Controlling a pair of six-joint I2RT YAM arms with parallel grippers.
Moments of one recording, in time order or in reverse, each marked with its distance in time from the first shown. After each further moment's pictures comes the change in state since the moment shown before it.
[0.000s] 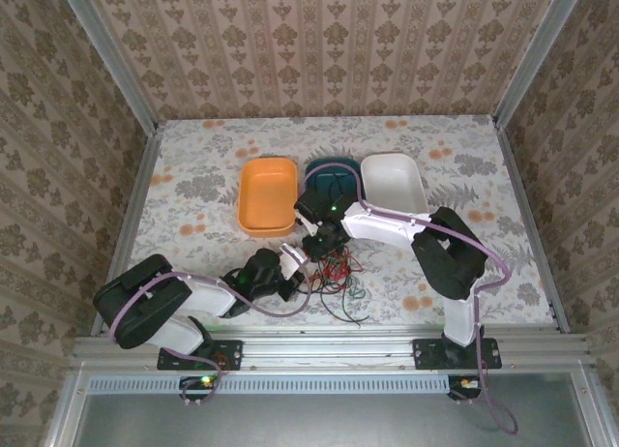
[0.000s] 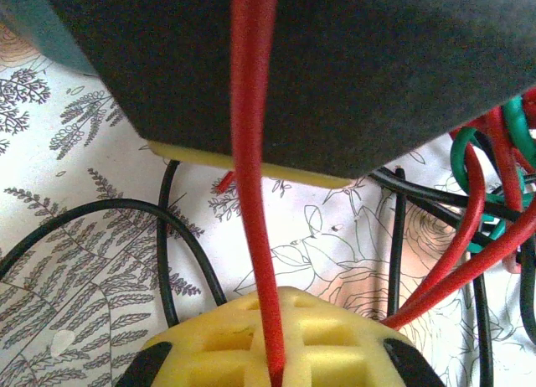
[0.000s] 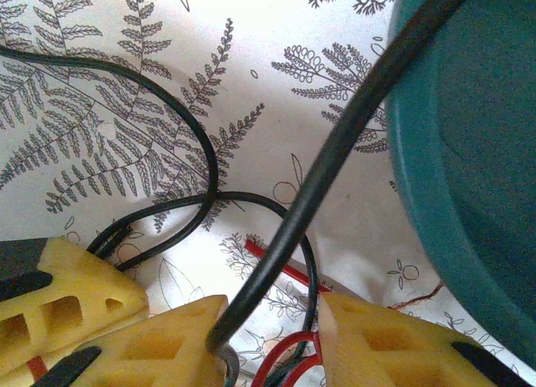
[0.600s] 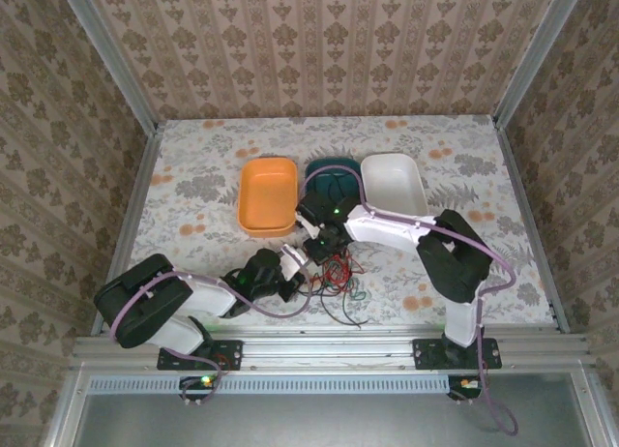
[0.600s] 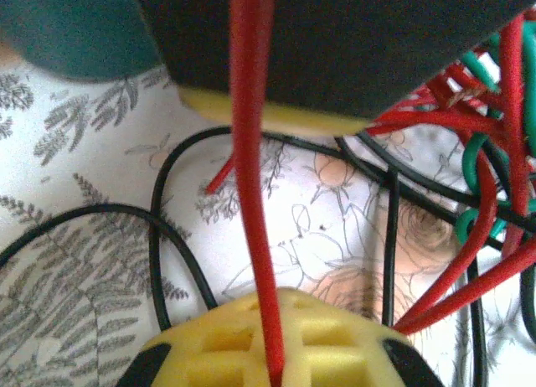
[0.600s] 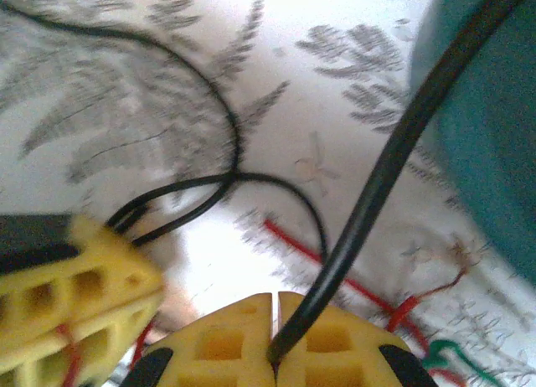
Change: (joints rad) left arm 0.000 0.008 0.000 0.009 0.015 0.017; right arm 0.013 -0.063 -0.055 0.023 -0.017 -0.027
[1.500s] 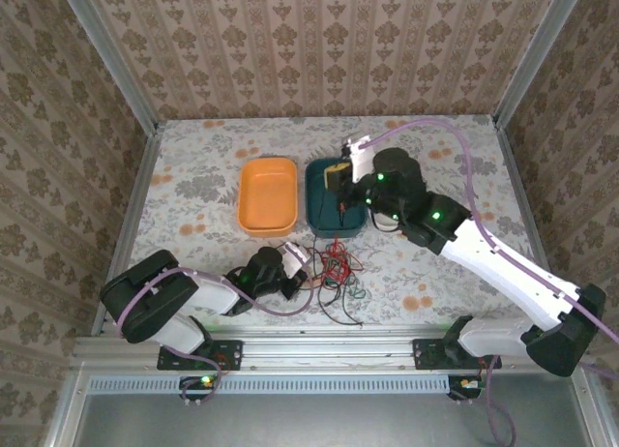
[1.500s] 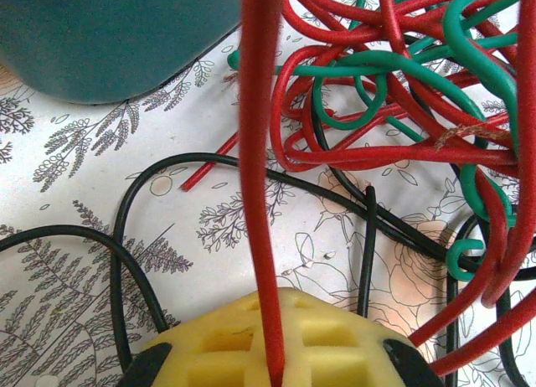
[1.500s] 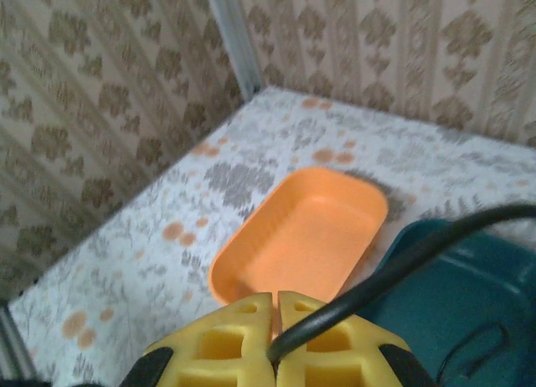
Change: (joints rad) left arm 0.000 0.039 0.021 0.032 0.002 0.002; right arm -0.125 -0.628 -0.059 0.402 0.082 0.035
